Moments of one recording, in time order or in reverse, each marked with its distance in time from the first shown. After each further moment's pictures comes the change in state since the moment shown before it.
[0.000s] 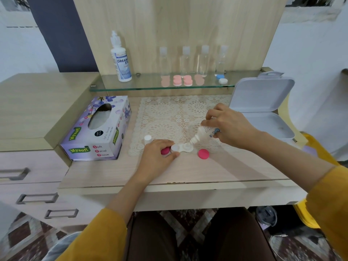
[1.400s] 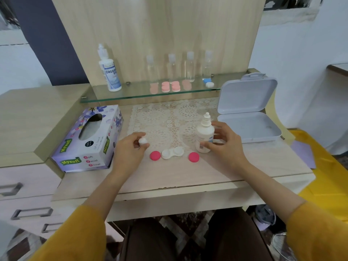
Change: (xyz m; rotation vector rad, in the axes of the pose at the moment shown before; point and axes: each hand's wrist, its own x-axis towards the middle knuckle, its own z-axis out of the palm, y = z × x) left_hand 0.021 -0.012 -0.031 0.059 0.149 -0.116; right_hand -0.041 -0.015 0.054 1.214 0.519 0.566
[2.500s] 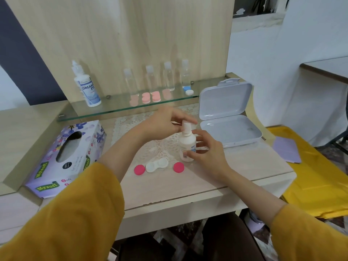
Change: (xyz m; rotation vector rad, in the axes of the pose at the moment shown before) left_hand 0.056 0.150 0.023 -0.061 -0.738 0.331; right_hand 0.002 0.004 -0.001 0.001 0.002 0.008
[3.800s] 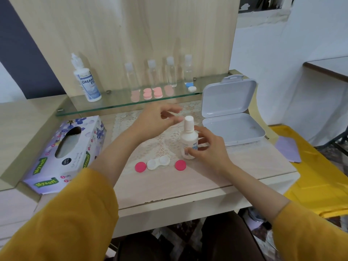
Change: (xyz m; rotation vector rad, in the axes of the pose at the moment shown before) left_hand -0.006 -0.026 -0.005 0.016 0.245 -0.039; right_hand 0.008 0.001 0.001 -0.101 -0.020 -0.022
